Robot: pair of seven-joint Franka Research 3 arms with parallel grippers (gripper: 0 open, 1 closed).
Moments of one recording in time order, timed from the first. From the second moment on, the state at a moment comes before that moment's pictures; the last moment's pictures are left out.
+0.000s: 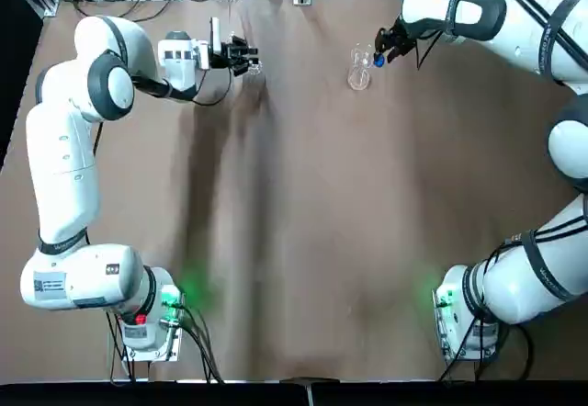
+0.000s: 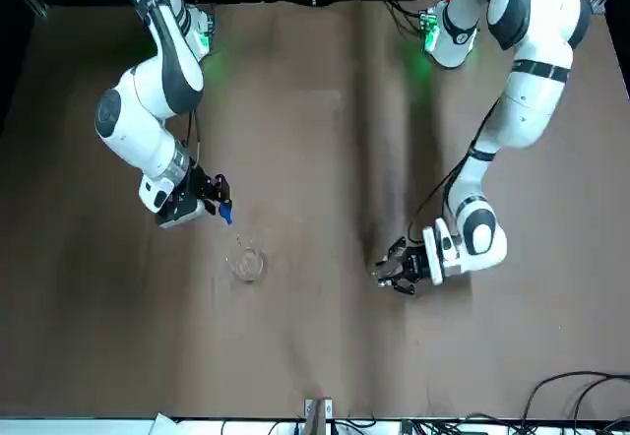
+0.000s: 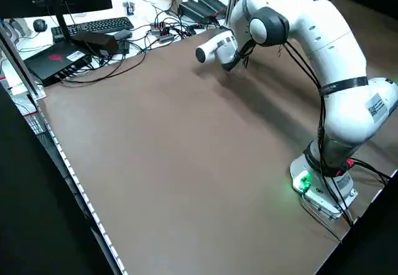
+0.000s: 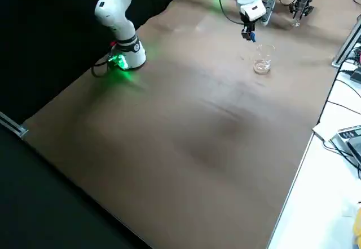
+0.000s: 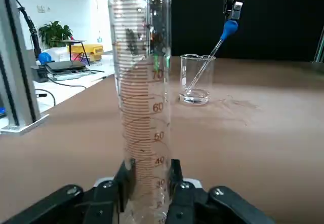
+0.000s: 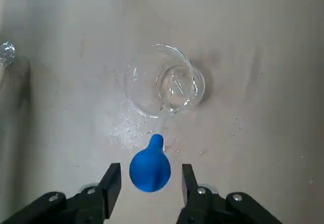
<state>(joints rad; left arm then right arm) 0.04 0.95 -0.25 -1.54 -1.51 2.04 2.46 0.37 0.18 -0.03 -2.07 0.44 2.40 -0.08</state>
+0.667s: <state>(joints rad) -0.15 0.95 -0.34 -1.55 -1.66 2.28 2.45 0.37 0.19 -0.03 -2.07 0.44 2.41 -0.08</state>
